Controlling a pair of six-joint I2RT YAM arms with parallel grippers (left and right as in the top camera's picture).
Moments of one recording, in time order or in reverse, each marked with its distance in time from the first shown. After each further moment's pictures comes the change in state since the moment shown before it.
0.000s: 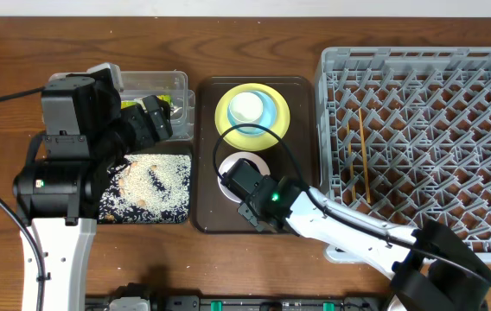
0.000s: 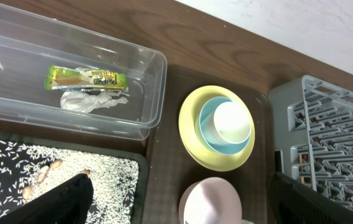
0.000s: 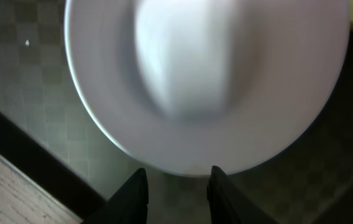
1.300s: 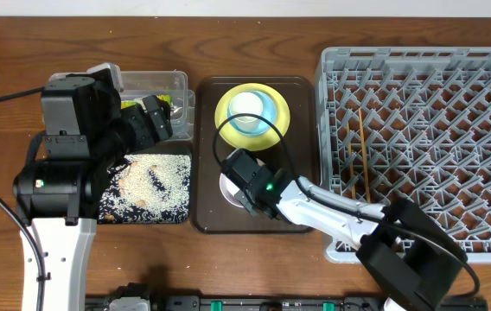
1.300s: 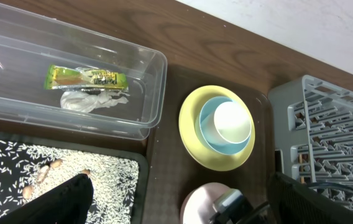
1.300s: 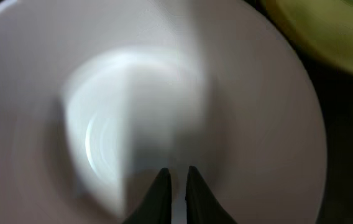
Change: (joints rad) left arm 0.000 0.000 0.000 -0.001 0.000 0.000; right arm -0.056 0.128 0.004 0.171 0.047 -0.011
